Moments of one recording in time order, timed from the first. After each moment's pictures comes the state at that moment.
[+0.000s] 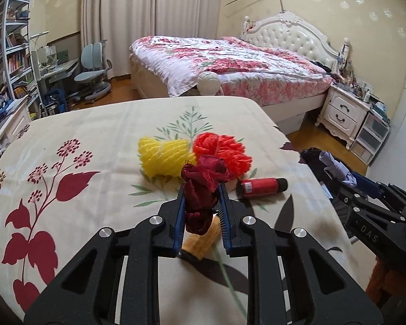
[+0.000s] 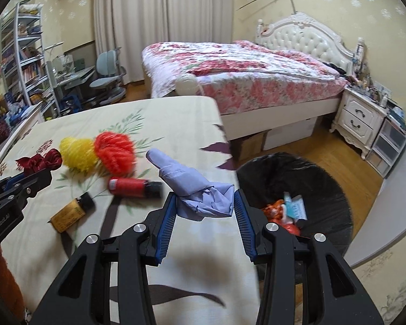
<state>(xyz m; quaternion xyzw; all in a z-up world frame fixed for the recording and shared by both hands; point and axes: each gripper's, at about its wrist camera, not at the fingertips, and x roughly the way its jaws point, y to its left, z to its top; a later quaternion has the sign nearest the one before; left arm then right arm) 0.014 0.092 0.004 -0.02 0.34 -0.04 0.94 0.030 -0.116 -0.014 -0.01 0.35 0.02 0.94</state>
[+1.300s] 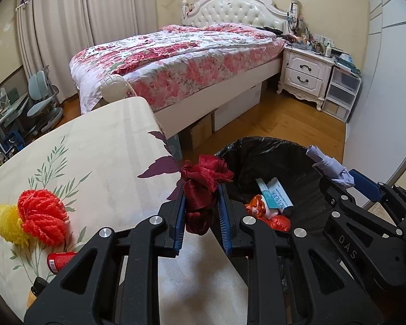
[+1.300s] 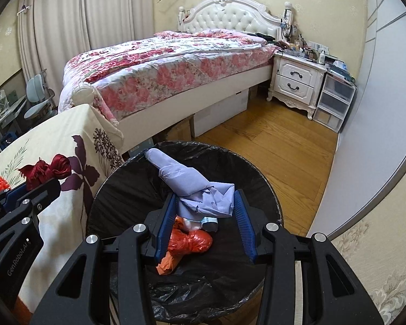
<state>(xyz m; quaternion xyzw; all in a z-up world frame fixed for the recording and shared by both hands) 0.103 -0.110 -0.042 0.08 0.36 -0.14 0.92 0.078 -0.252 -0.063 0.06 0.37 -0.14 0.92</state>
